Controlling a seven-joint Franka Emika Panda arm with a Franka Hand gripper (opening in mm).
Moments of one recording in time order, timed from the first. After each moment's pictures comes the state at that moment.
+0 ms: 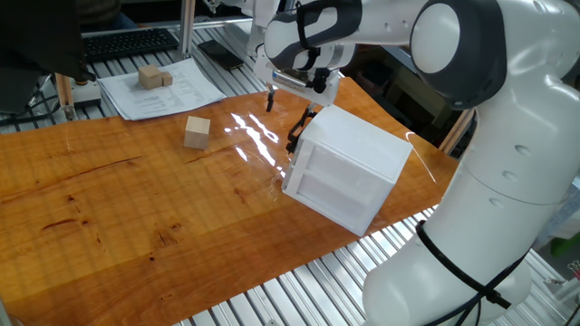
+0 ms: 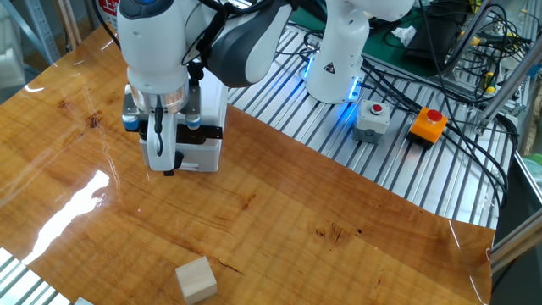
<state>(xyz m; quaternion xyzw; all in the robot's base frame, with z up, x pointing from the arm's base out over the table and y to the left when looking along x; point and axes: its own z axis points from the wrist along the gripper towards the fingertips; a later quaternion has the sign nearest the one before) 0.556 -0.135 0.209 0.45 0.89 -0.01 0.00</state>
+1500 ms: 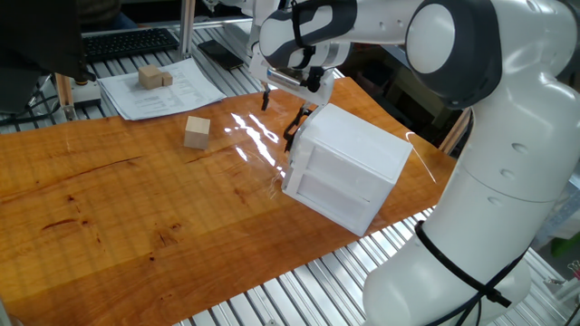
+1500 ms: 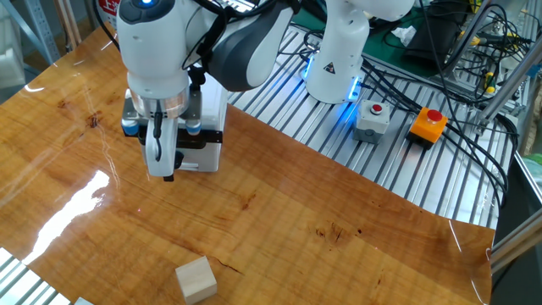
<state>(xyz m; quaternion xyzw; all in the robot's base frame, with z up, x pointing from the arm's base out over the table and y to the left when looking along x) 0.565 -0.126 0.209 0.46 0.89 0.00 0.00</state>
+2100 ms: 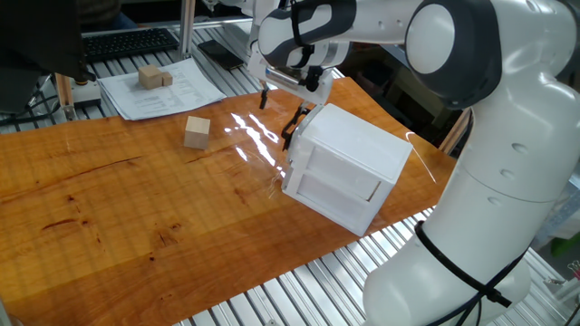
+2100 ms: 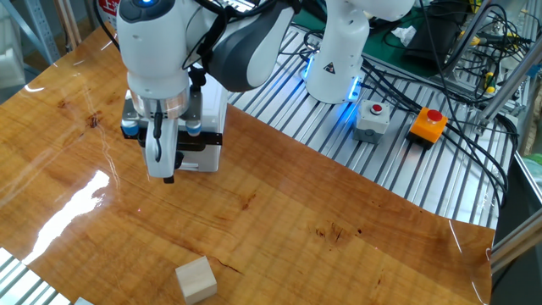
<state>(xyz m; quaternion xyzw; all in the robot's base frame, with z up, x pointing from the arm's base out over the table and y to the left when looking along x) 0.568 -0.122 0.211 0.46 0.89 0.00 0.01</state>
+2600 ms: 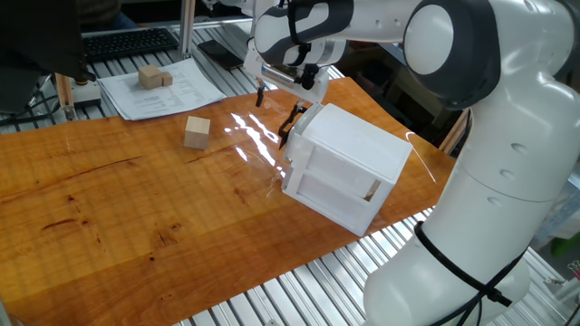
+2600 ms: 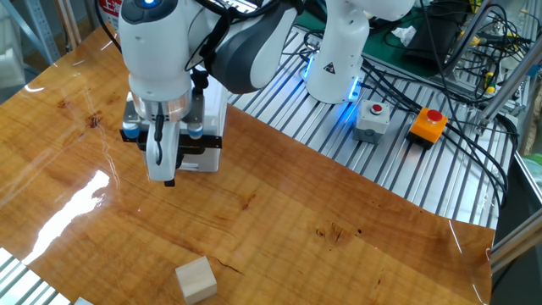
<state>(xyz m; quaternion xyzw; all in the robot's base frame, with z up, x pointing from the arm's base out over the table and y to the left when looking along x) 0.577 -0.112 0.215 0.47 0.88 0.01 0.01</state>
